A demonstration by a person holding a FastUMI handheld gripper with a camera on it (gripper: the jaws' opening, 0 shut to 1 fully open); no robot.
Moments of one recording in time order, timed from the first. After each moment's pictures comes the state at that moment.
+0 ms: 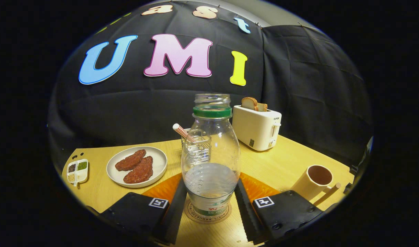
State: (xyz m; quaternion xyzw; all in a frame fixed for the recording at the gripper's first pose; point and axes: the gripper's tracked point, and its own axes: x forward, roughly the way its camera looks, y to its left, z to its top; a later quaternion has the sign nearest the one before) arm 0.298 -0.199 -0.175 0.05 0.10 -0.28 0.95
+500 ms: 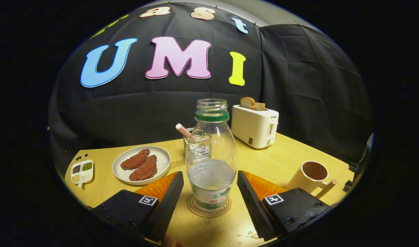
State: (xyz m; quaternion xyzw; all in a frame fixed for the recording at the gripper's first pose) arm 0.270 -0.179 -0.167 0.05 0.10 -0.28 0.95
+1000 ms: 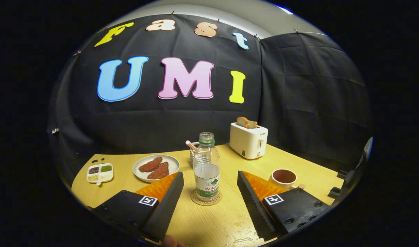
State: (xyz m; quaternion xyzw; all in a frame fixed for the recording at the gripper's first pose) arm 0.177 -0.135 -0.087 0.02 0.04 -0.25 0.97
